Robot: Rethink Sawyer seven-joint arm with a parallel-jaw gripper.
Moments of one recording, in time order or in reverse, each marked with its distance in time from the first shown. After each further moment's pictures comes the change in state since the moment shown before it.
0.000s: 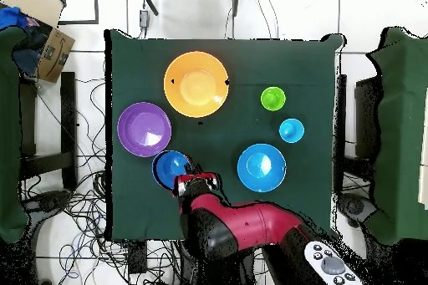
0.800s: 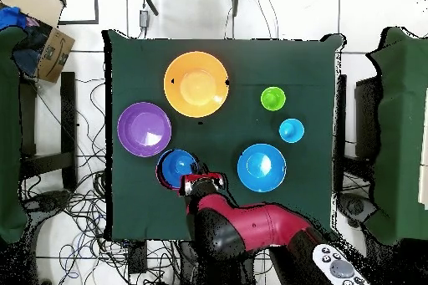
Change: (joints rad) arm -0.028 0.000 0.000 0.000 -0.010 0.000 0.000
